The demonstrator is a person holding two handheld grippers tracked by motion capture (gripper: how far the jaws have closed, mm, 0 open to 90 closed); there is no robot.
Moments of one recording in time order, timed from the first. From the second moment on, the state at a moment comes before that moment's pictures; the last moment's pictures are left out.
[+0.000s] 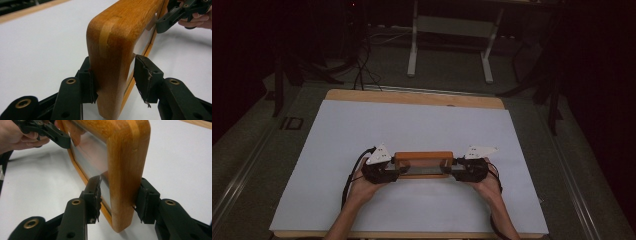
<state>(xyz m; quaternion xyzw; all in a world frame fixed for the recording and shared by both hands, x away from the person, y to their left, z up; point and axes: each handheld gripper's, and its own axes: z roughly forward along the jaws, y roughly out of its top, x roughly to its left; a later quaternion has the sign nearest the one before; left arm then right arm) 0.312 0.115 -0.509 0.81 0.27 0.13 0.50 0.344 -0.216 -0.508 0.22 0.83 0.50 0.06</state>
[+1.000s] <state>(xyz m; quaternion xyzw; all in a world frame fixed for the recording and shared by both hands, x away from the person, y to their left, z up) 0.319 0.114 -0.520 0.81 0.32 0.12 0.47 0.355 -0.221 -0.523 0.25 0.83 0.50 0.02</state>
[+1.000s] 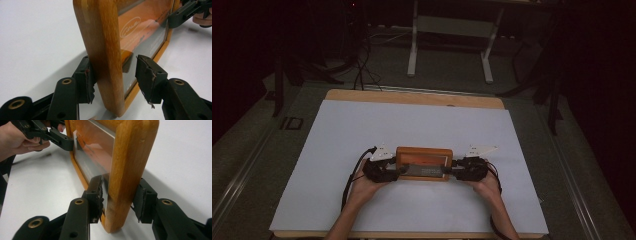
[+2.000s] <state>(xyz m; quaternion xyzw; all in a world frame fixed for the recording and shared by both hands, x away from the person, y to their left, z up) 0.316 0.114 -0.521 0.82 0.33 0.14 0.45 0.356 -0.222 -0.523 0.26 0.83 0.50 0.03</state>
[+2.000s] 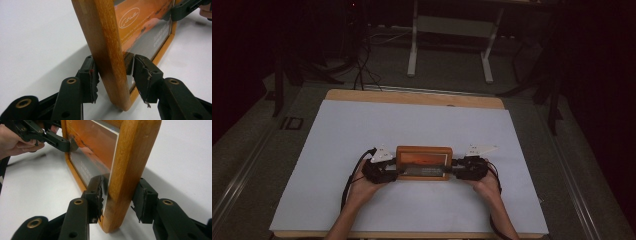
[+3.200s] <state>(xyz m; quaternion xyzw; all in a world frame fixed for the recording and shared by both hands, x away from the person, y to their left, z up) 0.298 0.152 -0.507 0.80 0.35 0.16 0.47 0.346 -0.257 -0.502 0.27 0.83 0.49 0.06</state>
